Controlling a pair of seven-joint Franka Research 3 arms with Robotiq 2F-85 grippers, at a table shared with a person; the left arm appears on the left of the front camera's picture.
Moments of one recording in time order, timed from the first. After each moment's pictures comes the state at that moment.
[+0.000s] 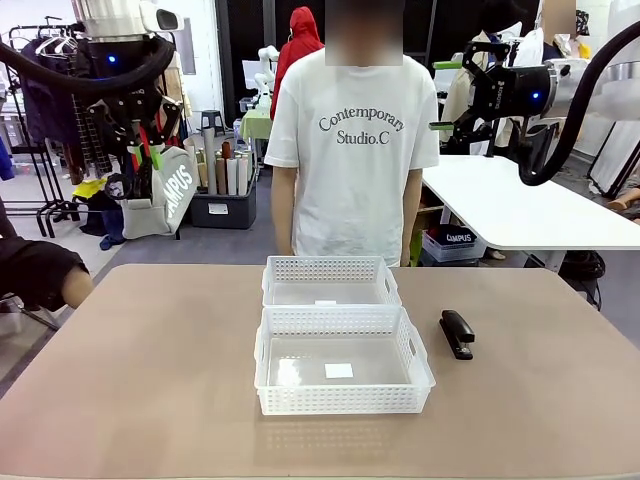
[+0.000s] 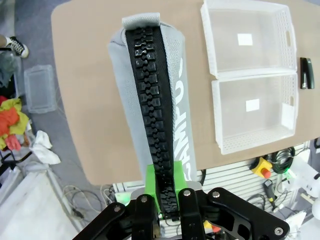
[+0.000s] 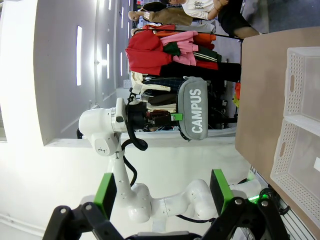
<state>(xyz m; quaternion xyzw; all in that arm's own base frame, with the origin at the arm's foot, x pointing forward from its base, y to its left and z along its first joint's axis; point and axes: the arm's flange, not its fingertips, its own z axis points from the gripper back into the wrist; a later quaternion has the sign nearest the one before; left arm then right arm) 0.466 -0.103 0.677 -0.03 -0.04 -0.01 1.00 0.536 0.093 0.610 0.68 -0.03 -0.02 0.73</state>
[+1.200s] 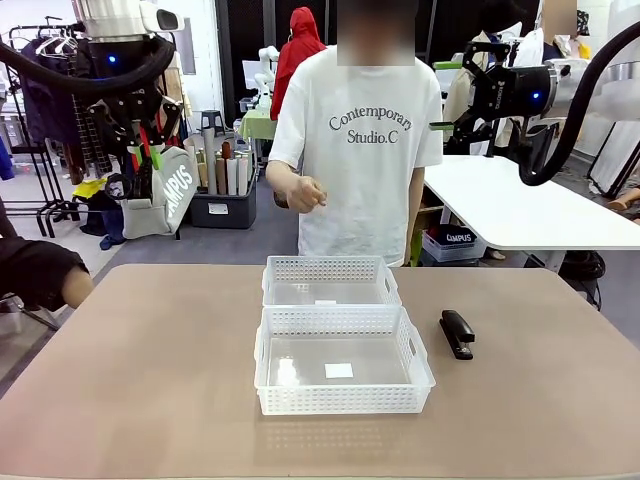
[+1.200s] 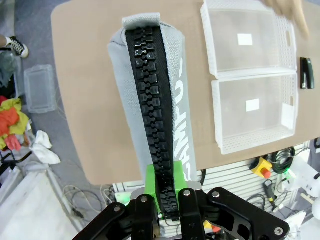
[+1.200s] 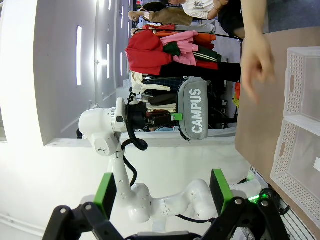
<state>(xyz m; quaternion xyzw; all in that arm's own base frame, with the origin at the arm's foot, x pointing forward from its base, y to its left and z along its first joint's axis) 0.466 -0.103 0.677 -0.03 -0.04 -0.01 1.00 0.536 0.093 0.610 0.68 -0.03 -0.02 0.73</state>
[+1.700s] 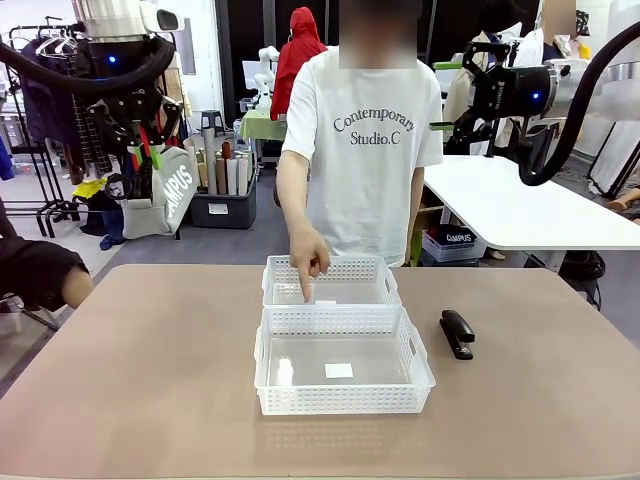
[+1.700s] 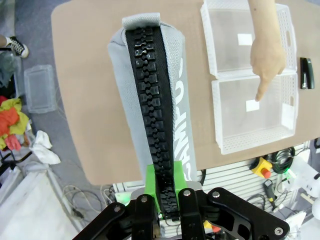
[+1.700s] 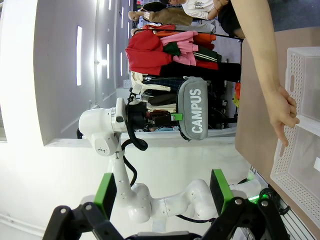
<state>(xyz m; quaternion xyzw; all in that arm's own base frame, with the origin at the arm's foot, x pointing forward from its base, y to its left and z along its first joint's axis) 0.466 -0.103 0.677 -0.03 -0.04 -0.01 1.00 0.536 0.093 0.610 0.68 -0.03 -0.02 0.73</state>
